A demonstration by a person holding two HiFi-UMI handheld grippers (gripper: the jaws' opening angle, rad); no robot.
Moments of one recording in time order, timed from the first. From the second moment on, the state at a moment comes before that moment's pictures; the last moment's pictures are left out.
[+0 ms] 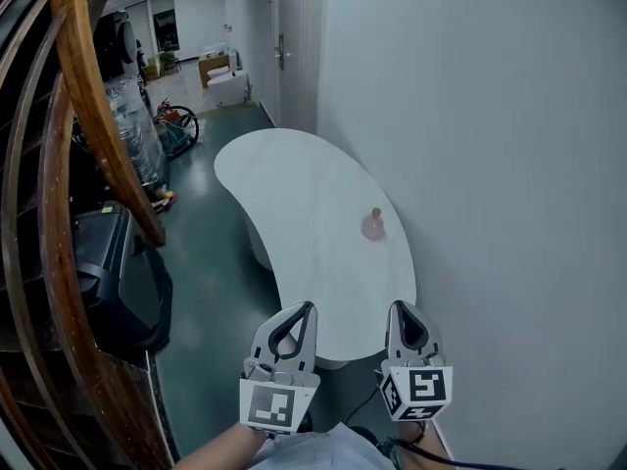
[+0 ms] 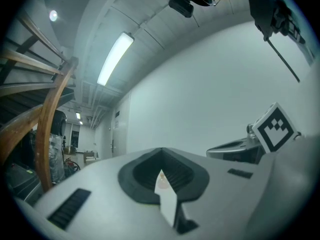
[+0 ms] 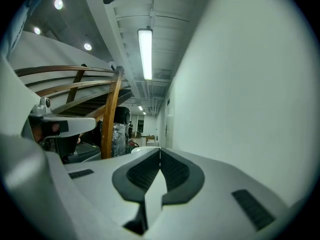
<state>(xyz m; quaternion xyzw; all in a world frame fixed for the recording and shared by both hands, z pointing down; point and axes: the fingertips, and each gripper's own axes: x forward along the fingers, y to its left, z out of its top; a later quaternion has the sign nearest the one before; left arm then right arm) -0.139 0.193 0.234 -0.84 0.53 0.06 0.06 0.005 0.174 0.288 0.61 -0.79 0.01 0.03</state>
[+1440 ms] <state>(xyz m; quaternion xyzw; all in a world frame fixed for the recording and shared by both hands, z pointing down) -0.050 0.036 0.240 -0.86 0.51 0.01 0.06 0.061 0.010 0.308 0.60 -0.80 0.04 0.02</state>
